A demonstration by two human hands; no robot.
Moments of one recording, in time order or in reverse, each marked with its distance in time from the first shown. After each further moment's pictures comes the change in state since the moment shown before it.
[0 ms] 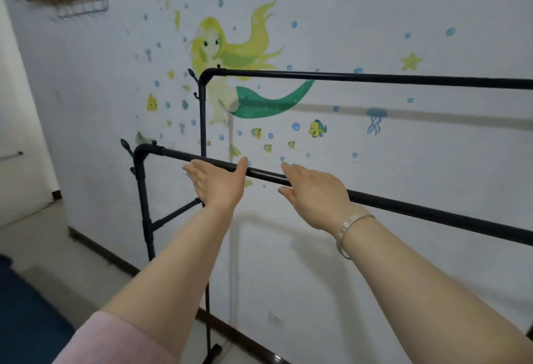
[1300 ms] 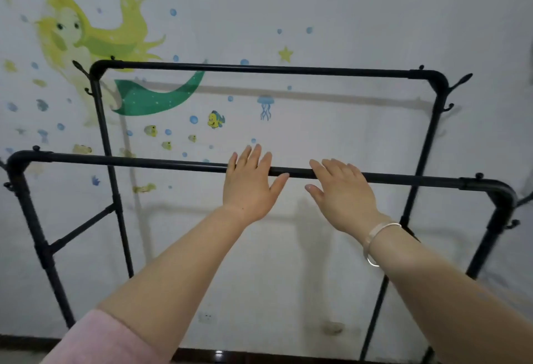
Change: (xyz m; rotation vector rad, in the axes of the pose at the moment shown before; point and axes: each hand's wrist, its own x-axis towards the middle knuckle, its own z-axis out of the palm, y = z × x) left_hand -0.145 0.060 0.098 0.397 -0.405 1.136; right_hand -0.159 0.114 -0.027 -0.276 0.098 0.507
